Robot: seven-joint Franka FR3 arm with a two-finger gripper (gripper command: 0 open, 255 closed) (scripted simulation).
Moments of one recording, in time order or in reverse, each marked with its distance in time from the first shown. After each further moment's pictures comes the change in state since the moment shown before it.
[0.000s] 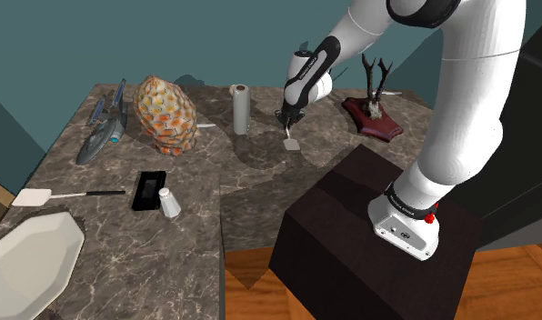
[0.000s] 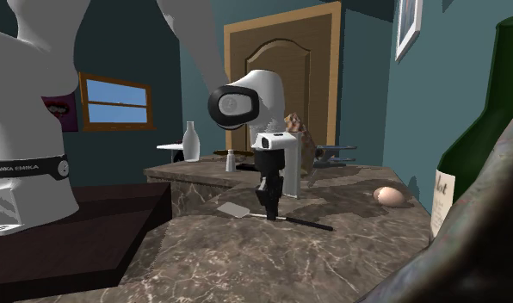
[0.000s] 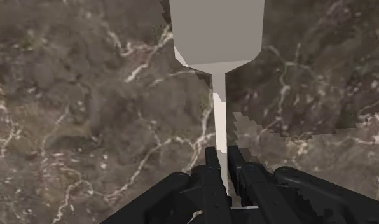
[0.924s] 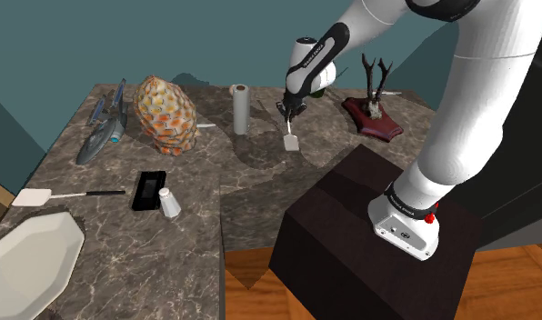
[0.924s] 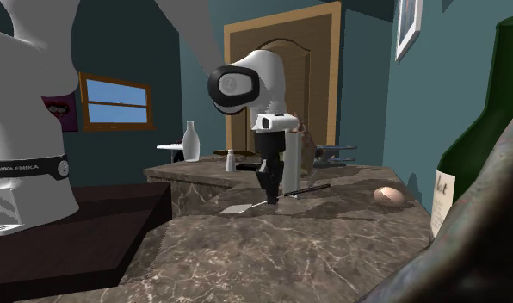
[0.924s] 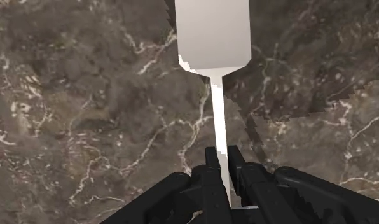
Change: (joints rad) arm 0.001 -0.103 -0.001 -0.018 -0.001 -0.085 -0.003
